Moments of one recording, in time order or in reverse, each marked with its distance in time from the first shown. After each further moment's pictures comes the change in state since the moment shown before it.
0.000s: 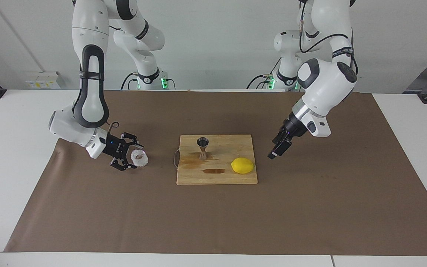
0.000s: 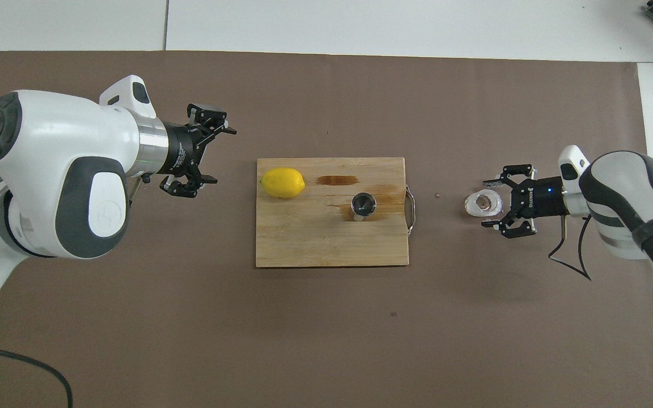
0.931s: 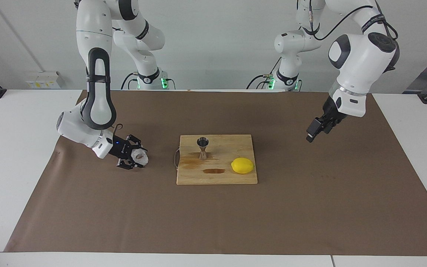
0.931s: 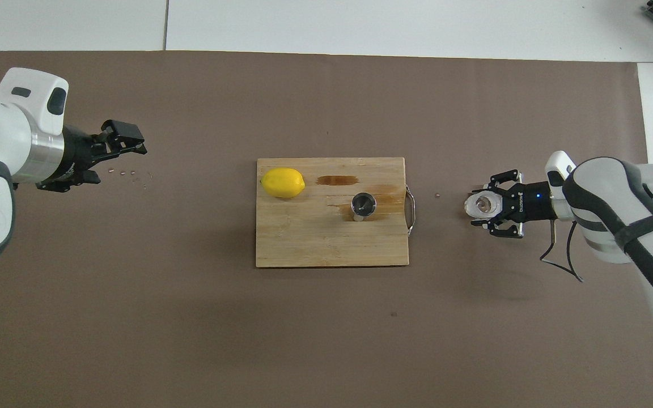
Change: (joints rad) left arm 0.147 -0.125 0.050 0.010 0.202 -0.255 0.655; right arm 0.029 0.001 0.002 -0.028 0.005 0.049 -0.049
